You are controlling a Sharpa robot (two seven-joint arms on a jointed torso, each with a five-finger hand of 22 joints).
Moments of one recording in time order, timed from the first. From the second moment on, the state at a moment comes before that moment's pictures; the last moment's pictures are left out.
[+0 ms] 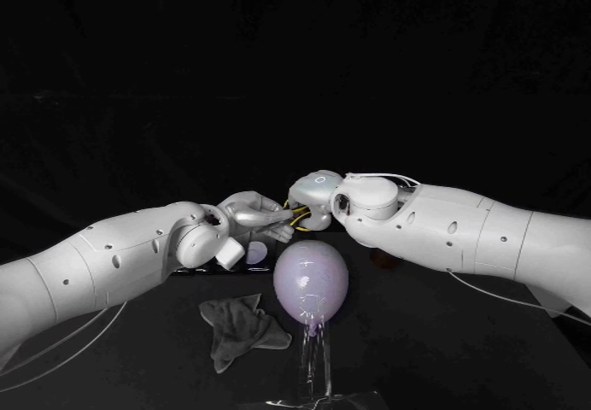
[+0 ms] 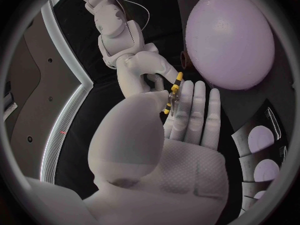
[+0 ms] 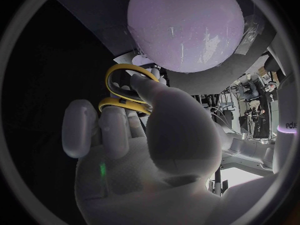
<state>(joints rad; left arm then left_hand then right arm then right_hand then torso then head) 1.32 -0.59 -0.07 1.16 -0.32 0.07 0.04 1.50 -0.06 0.59 0.26 0.04 0.87 0.19 0.44 0.41 1.24 0.13 0.07 0.07 1.04 0.11 0.17 0.31 0.15 0.82 0.29 0.19 0.07 1.44 -0.41 -0.17 1.16 -1.76 -0.12 -0.07 1.29 -0.14 0.59 0.02 0.06 0.98 0.14 0.17 0.38 1.11 0.10 0.09 0.07 1.47 -0.01 1.40 1.16 0.08 1.40 0.09 1.35 1.31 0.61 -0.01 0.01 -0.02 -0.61</state>
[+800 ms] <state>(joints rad) 1.35 -0.59 -0.07 1.18 -0.34 0.12 0.00 1.50 -0.06 0.59 0.26 0.04 0.87 0.19 0.44 0.42 1.25 0.13 0.07 0.07 1.04 0.11 0.17 0.31 0.15 0.82 0.29 0.19 0.07 1.44 -0.41 -0.17 1.14 -1.71 -0.09 -0.06 1.32 -0.06 0.58 -0.01 0.05 1.06 0.09 0.26 0.44 1.17 0.10 0.29 0.16 1.47 -0.06 1.39 1.11 0.06 1.43 0.05 1.40 1.31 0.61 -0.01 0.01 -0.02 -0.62</state>
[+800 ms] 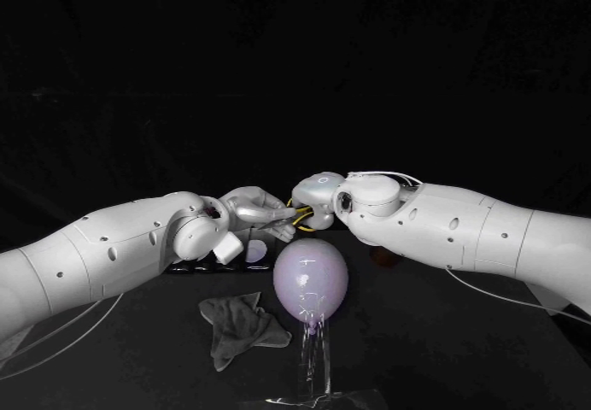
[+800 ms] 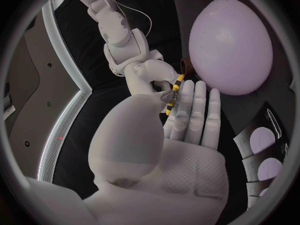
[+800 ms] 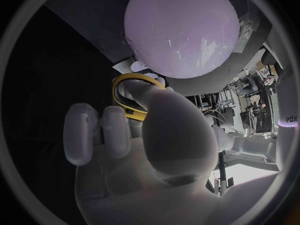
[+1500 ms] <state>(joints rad) 1.37 -0.59 -0.06 1.17 -0.33 0.13 0.00 1.34 -0.20 0.51 0.28 0.05 0.79 0.21 0.37 0.39 1.11 0.18 0.06 0.06 0.95 0.15 0.12 0.31 0.15 0.78 0.29 0.15 0.07 1.43 -0.45 -0.17 1.18 -1.70 -0.14 -0.15 1.26 -0.03 0.57 0.02 0.05 1.03 0.06 0.30 0.44 1.17 0.10 0.44 0.93 1.47 -0.08 1.50 1.31 0.05 1.46 0.03 1.45 1.31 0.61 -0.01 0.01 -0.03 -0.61</state>
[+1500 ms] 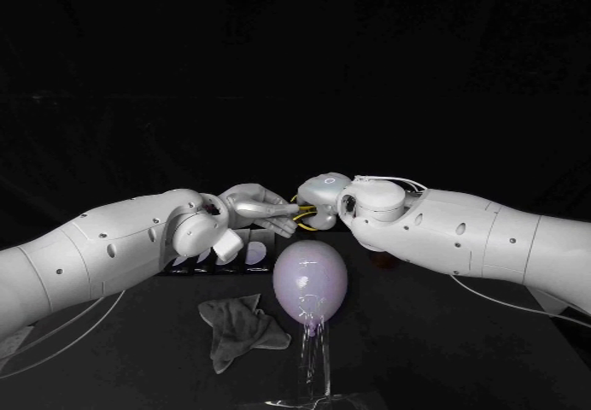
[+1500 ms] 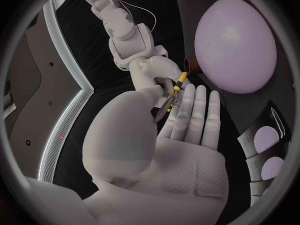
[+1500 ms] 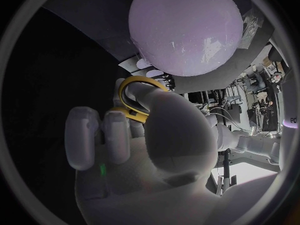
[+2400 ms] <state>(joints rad) 1.37 -0.72 -0.06 1.04 -0.18 0.06 0.11 1.18 -0.07 0.05 0.30 0.05 0.79 0.20 0.31 0.37 1.06 0.19 0.08 0.07 0.94 0.15 0.14 0.31 0.15 0.83 0.29 0.17 0.08 1.43 -0.66 -0.18 1.30 -1.28 -0.38 -0.10 1.25 -0.02 0.58 0.02 0.04 1.03 0.06 0.31 0.48 1.18 0.09 0.53 0.91 1.47 -0.08 1.49 1.31 0.04 1.46 0.03 1.42 1.31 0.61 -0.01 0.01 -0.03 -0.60</state>
